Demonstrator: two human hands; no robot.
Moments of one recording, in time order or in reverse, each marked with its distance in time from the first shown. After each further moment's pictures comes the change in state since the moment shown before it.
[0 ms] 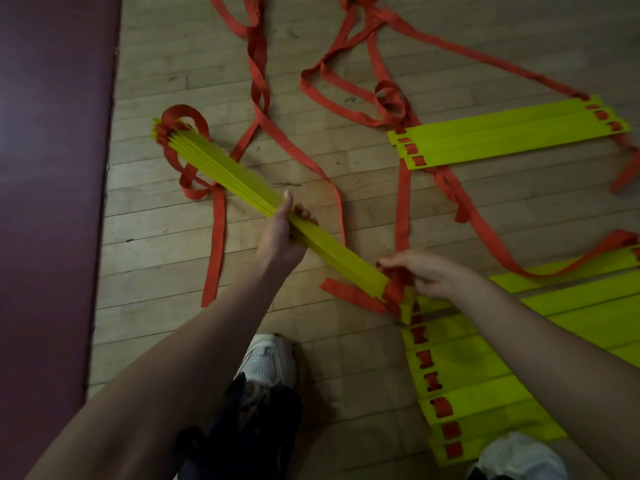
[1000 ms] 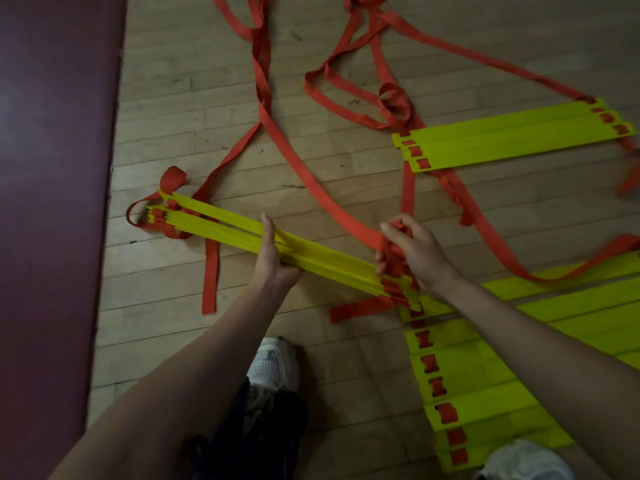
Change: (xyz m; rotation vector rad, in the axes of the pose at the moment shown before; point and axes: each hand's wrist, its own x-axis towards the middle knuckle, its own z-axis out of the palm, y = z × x) left_hand 0.004 -0.004 -0.040 -0.056 0.205 -0.161; right_hand -0.031 -0.020 0.025 0.089 0.017 -0.579
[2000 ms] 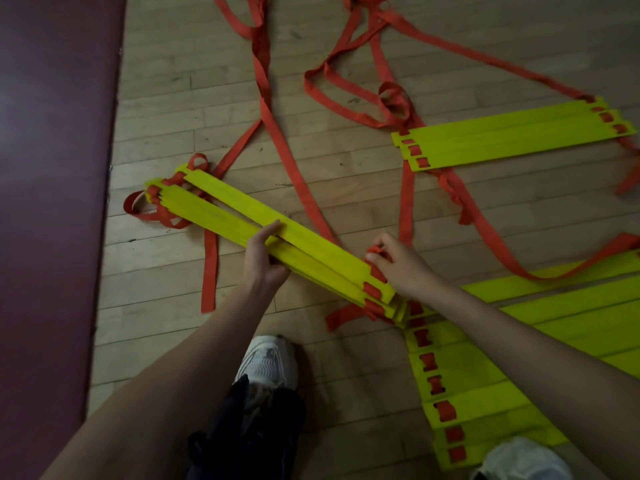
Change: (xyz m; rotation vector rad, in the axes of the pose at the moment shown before) left_hand -0.009 0.010 -0.007 0.033 -0.121 0.038; right_hand 0.002 0.022 0.009 -0.754 -0.015 -0.047
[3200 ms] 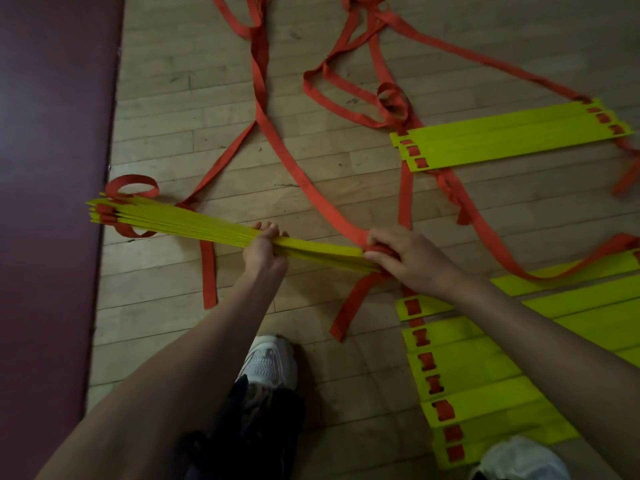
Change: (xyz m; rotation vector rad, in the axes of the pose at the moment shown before) left_hand 0.027 -0.002 0.004 -0.160 0.206 0.261; right_hand -0.009 -0.007 -0.034 -0.240 0.012 -0.557
